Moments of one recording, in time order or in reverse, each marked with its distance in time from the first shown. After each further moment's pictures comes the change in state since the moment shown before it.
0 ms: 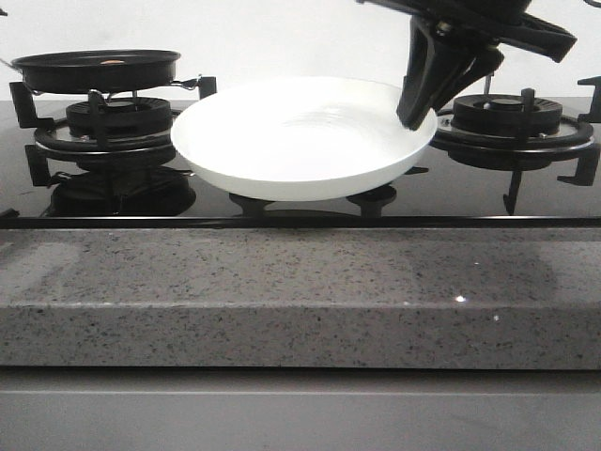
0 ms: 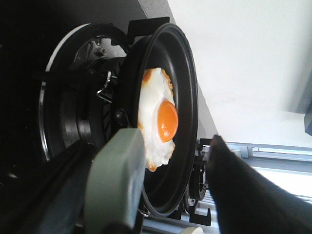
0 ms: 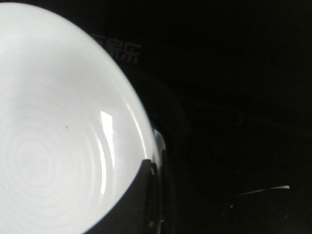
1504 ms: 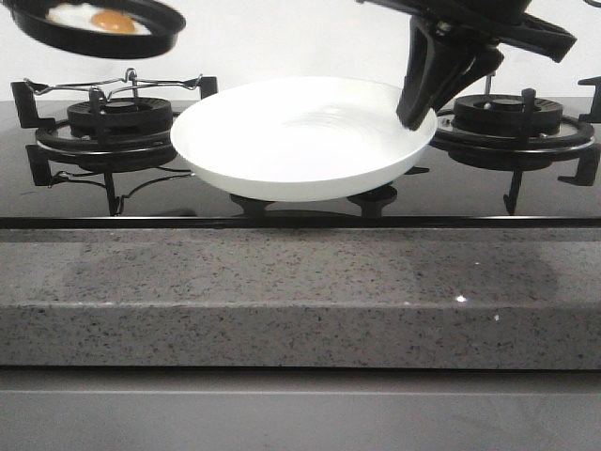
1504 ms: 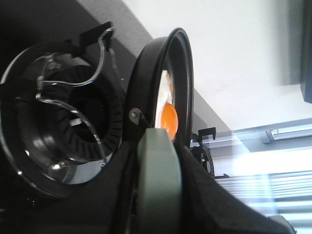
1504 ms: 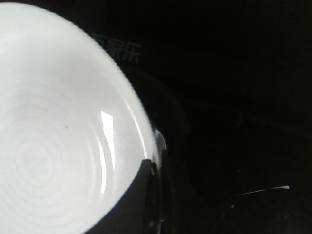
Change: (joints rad) left arm 0.000 -0.153 0.000 0.015 0.006 0.126; right arm 0.000 0.000 0.000 0.000 0.000 0.000
